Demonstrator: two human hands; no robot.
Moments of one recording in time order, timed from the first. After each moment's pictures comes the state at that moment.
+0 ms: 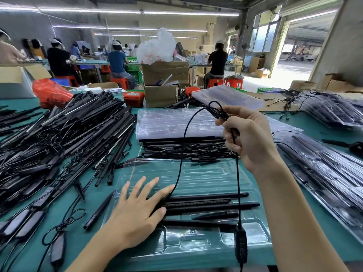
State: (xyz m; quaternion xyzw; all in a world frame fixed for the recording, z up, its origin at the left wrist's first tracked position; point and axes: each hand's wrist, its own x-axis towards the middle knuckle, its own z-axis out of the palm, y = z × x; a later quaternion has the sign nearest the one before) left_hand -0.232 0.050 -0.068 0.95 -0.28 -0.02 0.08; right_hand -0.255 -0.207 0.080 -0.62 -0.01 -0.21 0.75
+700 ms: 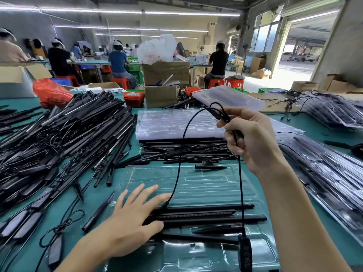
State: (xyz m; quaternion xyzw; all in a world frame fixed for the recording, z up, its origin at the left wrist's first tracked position) left_hand -0.243 0.061 -0.048 0.93 -0.31 -0.13 0.16; right_hand -0.255 -0.213 0.081 -0.63 -0.03 -0.20 0.75
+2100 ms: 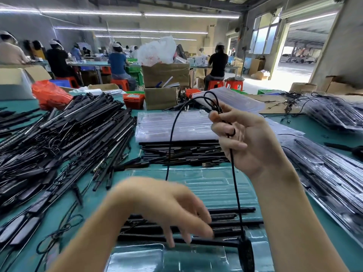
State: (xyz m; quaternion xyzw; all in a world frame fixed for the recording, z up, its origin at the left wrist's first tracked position) left_hand -0.236 -0.004 0.061 0.75 -0.39 -0.48 0.23; right_hand -0.259 -0.195 0.099 -0.44 -0.10 -0.01 0.89
